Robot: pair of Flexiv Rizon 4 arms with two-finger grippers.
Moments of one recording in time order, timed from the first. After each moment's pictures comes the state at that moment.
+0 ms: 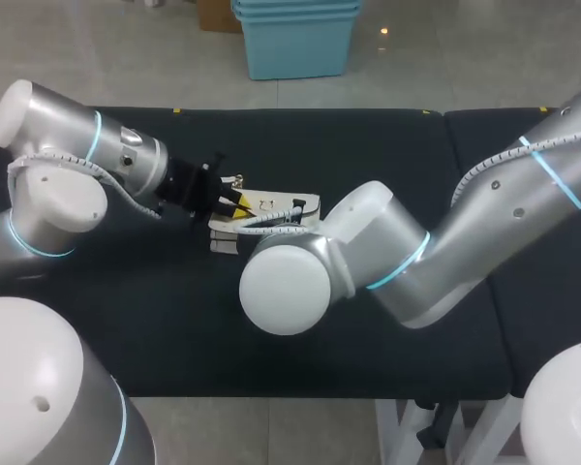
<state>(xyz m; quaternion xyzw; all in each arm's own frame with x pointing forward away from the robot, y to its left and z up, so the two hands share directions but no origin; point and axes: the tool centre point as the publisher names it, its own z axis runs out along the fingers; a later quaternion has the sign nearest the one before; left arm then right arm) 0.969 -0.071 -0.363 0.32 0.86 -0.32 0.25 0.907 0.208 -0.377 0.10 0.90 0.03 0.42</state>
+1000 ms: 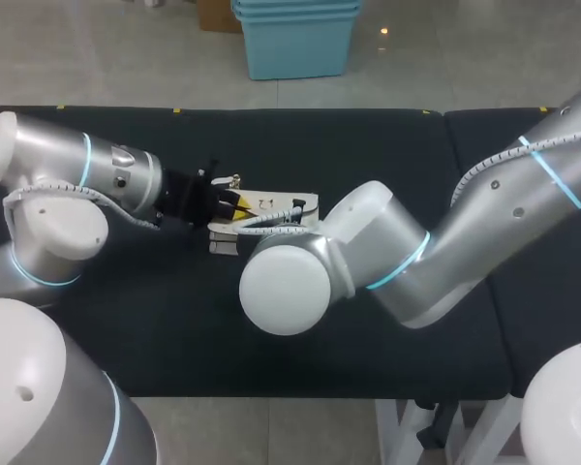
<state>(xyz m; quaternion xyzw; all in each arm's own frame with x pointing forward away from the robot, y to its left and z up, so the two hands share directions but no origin) 0.965 -0.074 -0.355 0.33 0.83 -0.32 0.31 0.907 0.208 -0.377 0.10 0.90 0.03 0.42</state>
